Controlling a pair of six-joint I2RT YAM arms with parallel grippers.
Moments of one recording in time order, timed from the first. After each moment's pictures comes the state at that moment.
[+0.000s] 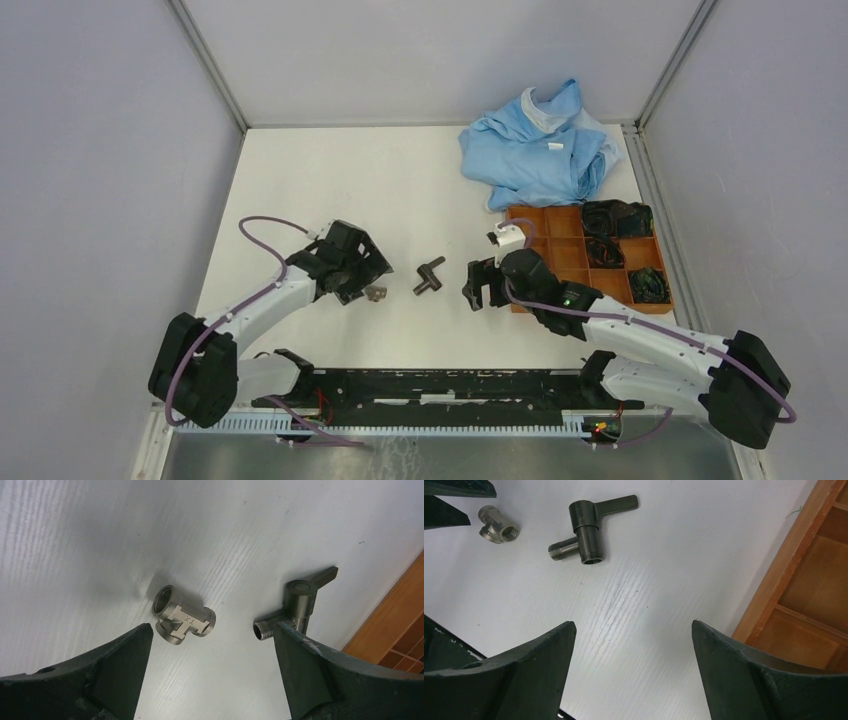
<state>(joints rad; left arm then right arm) -0.48 1.23 0.65 -0.45 -0.06 -1.07 0.88 1.03 0.56 -0.17 0.22 0.46</state>
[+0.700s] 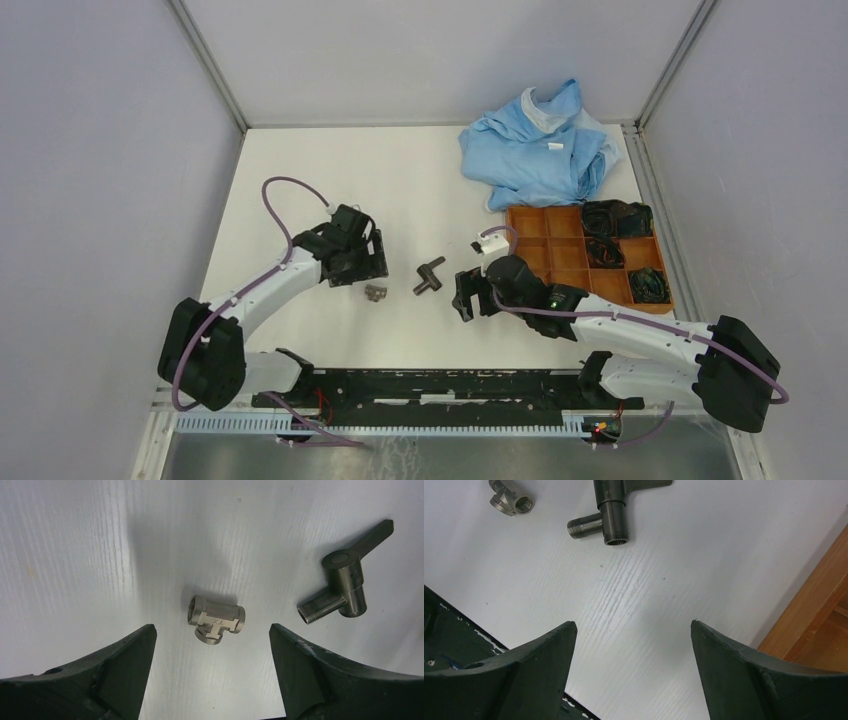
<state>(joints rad) -0.48 1.28 0.82 -0.62 -0.10 -0.63 0.97 1.11 0.57 -0.15 0.19 0.48</state>
